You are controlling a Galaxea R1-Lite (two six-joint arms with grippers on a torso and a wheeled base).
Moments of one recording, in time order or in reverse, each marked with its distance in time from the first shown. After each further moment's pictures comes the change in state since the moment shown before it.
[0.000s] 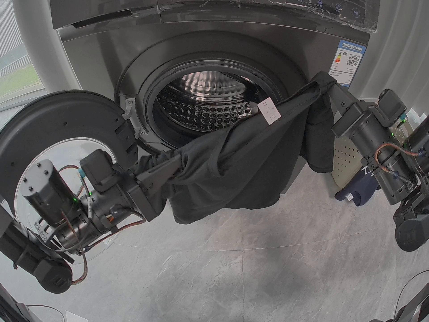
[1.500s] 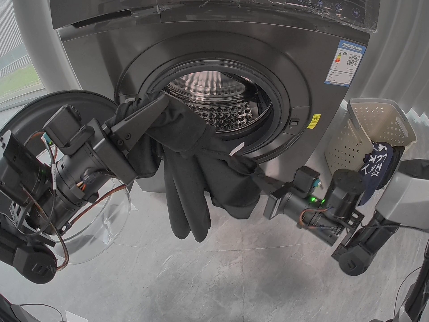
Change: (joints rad) left arm -0.027 -0.132 -0.122 0.001 0.001 -0.005; right arm 0.059 0.433 0.046 -0.012 0.065 -0.007
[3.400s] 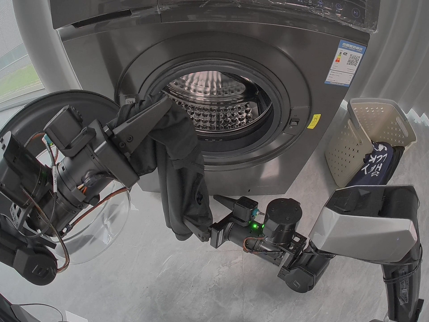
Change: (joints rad) left arm -0.013 -0.001 0.004 -0.001 -0.007 0.001; right arm 0.159 0.305 -0.260 -0.002 0.043 0.007
